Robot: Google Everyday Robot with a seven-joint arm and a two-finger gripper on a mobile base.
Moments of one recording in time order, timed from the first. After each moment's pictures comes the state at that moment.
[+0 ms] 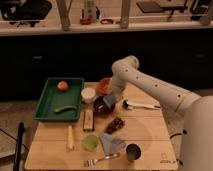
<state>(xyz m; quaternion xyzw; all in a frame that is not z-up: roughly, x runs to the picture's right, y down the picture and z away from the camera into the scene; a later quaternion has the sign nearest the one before) 0.054 0.040 0.852 -0.22 -0.19 -0.31 0.91</state>
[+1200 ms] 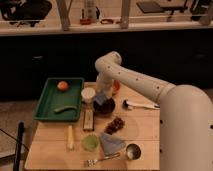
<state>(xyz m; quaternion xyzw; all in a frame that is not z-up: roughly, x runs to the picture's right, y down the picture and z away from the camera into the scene) -0.015 0.033 0.856 -0.23 -0.19 -0.41 0.86</state>
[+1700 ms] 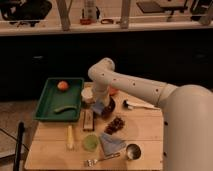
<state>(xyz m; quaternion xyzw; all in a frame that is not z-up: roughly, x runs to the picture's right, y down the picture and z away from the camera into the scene) -0.028 0.089 0.828 -0.25 -0.20 -0.48 0.82</state>
